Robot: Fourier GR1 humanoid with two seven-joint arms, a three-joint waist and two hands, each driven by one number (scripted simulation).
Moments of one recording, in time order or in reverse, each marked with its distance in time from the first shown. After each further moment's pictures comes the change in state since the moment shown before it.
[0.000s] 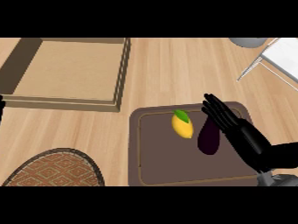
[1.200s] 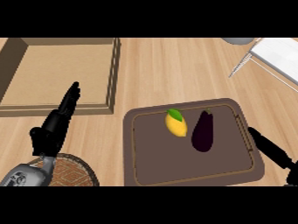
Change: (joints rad) left arm -0.202 -0.230 -0.232 0.066 -0.036 -0.094 0.074; right arm 0.221 0.058 -0.251 0.025 0.552 -1.018 0.200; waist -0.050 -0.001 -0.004
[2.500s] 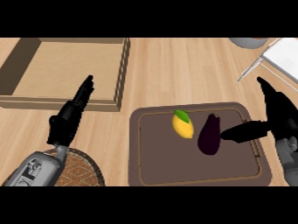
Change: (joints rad) left arm -0.096 -0.066 -0.006 0.073 -0.044 -0.042 0.026; right arm -0.495 -0.293 0.308 -0.130 0.174 0.738 1.014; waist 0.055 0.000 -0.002
